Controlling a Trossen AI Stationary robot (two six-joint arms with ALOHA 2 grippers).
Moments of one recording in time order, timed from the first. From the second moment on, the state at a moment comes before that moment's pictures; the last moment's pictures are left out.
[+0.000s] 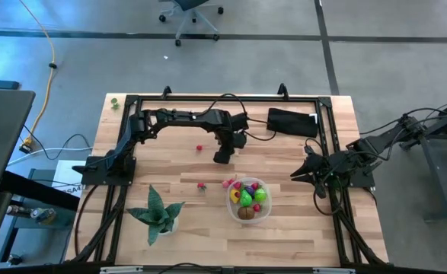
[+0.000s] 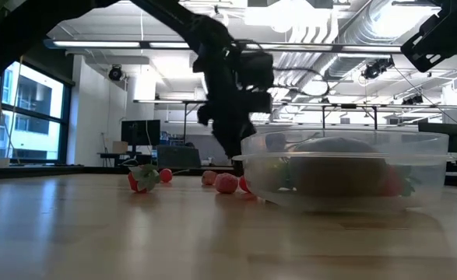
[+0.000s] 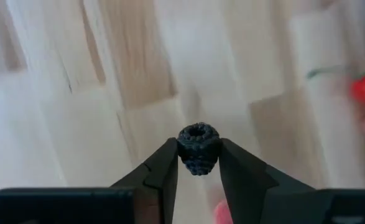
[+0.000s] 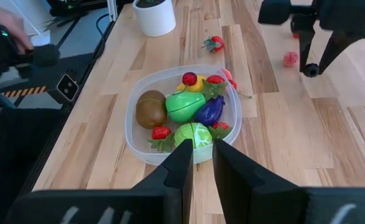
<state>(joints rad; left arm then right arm) 0.37 2.20 1.73 -0.84 0.20 0.52 0.47 0.50 0.51 -0.54 0.23 0.36</state>
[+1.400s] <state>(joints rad) -0.05 2.31 2.02 -0.92 -0.04 0.46 0.47 0.50 0.51 -0.54 0.23 0.36</state>
